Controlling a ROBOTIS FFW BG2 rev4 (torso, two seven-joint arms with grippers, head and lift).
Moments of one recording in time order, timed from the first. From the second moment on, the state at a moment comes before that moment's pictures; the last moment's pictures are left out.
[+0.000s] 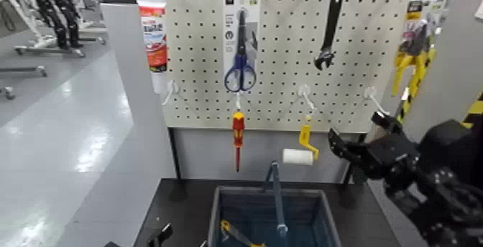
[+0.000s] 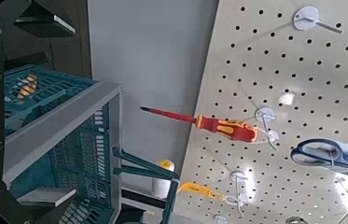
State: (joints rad) left arm 0.28 0.10 -0.08 -1.56 0.28 -0.18 -0.51; right arm 0.05 -0.17 -0.07 -1.98 -0.12 0.13 0.39
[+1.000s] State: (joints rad) left arm 0.26 0.11 -0.10 -1.55 0.29 -0.18 -0.51; right arm -0.32 -0.20 -0.06 -1.85 -0.19 0.27 0.63
